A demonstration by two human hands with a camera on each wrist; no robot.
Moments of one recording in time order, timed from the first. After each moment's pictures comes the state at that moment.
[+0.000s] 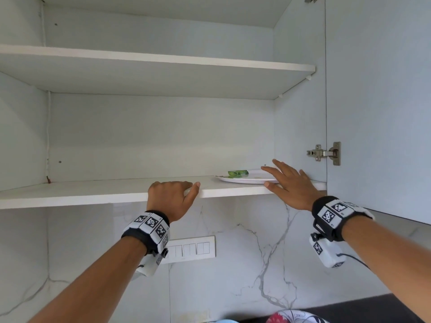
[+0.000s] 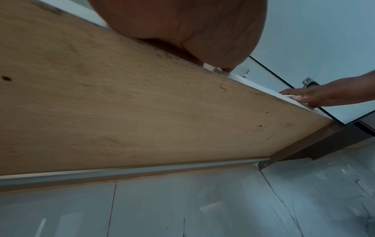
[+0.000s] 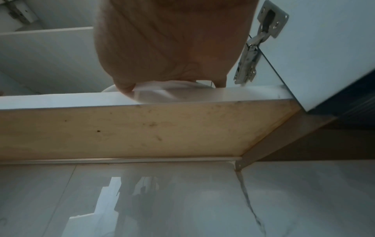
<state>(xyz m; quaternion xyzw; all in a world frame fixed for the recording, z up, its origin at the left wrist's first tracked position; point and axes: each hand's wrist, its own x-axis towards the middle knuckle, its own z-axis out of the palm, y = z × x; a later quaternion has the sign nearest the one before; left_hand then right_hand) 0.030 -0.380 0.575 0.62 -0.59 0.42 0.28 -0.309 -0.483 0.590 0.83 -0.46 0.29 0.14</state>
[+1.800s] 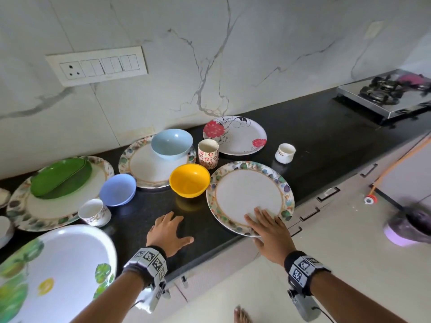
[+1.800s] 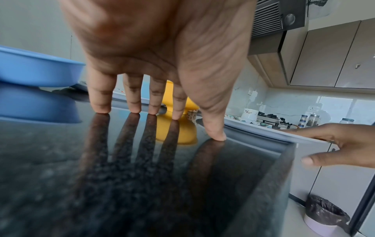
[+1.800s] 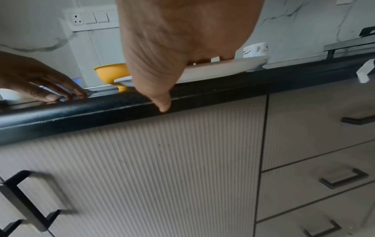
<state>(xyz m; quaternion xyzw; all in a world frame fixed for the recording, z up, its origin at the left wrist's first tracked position) -0.053 -0.194 0.085 0.68 -0.71 -0.21 -0.03 -0.391 -0.157 0.045 0.79 -0.61 -0.02 -0.06</state>
